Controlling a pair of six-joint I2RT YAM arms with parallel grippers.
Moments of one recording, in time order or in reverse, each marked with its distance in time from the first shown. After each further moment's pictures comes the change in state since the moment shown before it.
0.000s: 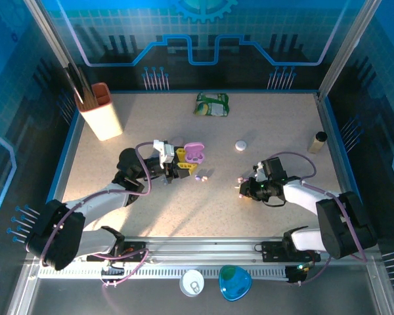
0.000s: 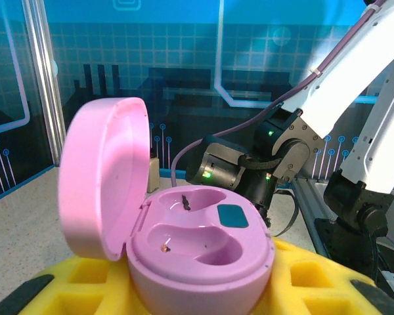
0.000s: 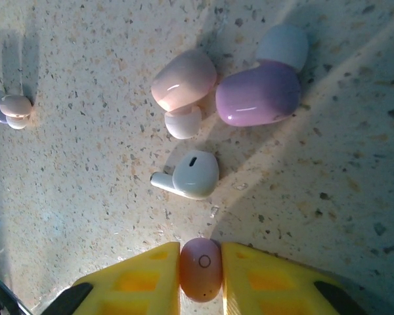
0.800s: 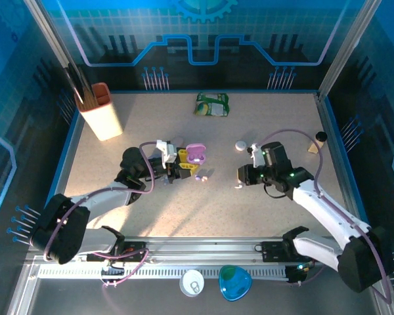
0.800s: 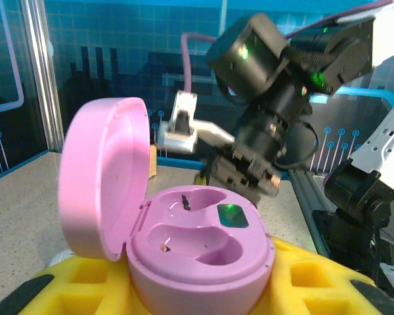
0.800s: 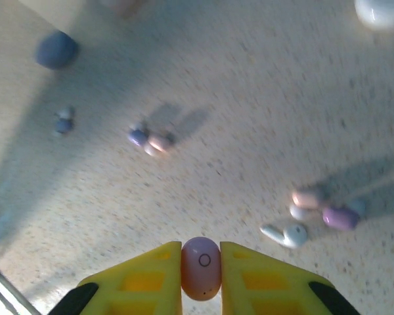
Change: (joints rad) left arm 0.000 0.056 0.000 0.006 0.010 0.002; right arm 0.131 -0.280 0.277 -0.274 0.159 -0.298
